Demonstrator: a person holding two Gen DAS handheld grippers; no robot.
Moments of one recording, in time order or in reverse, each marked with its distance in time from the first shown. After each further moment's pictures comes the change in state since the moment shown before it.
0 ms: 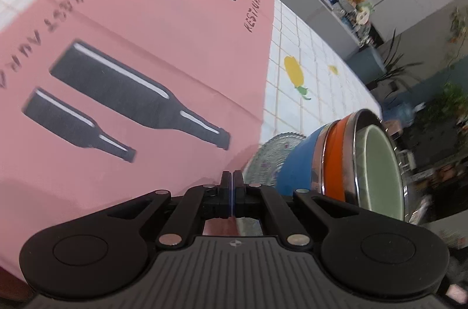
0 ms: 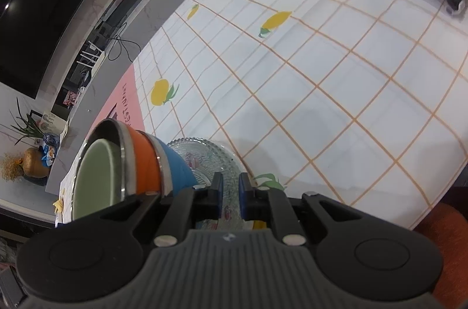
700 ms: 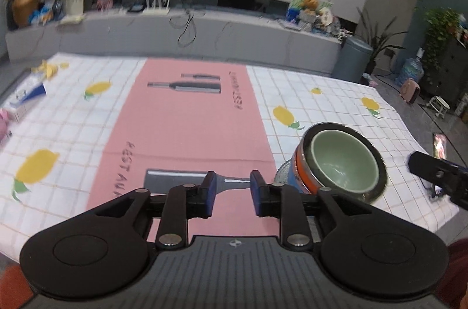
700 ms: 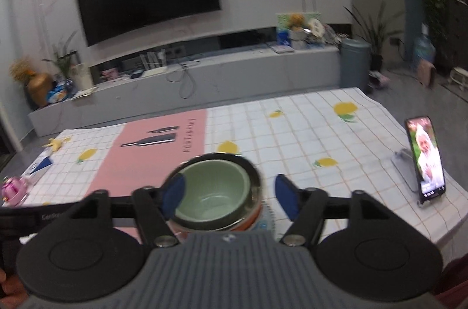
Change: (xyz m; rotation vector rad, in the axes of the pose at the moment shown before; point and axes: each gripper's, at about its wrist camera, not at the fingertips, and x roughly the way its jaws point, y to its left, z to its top) left arm -0.134 -0.043 -0.025 0.499 -0.278 0.161; right arm -0.132 0.105 -0.079 -0.662 -0.367 -0.014
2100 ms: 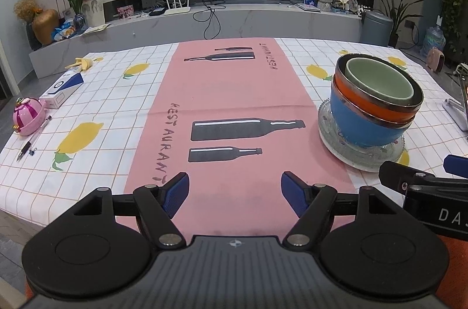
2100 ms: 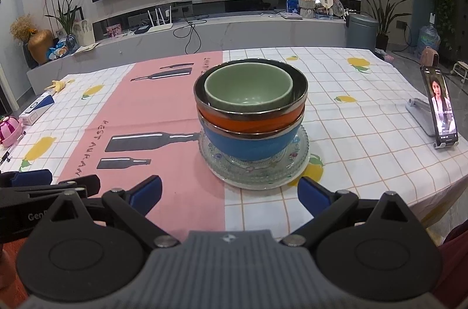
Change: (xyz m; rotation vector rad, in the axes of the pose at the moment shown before) left arm -0.004 0.015 -0.073 0.089 0.024 0.151; right arm 0.011 0.051 -0.090 -0.054 0.138 -0.043
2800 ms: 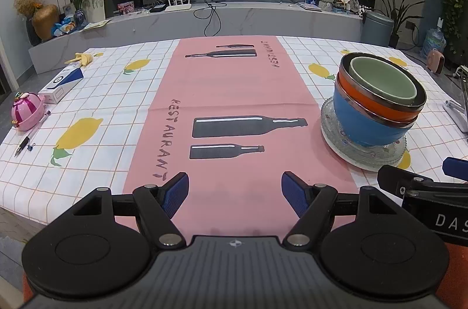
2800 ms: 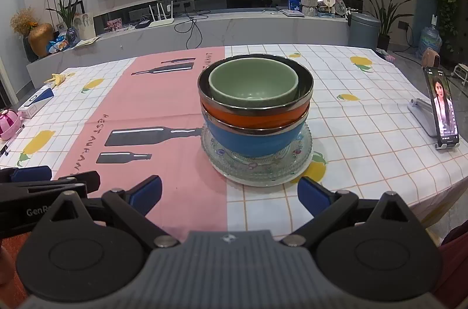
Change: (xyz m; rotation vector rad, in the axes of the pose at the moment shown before) left arm 0.003 0.005 0.000 -0.016 0.009 -0.008; right arm 0.005 0.004 0.000 -0.018 0.015 -0.005
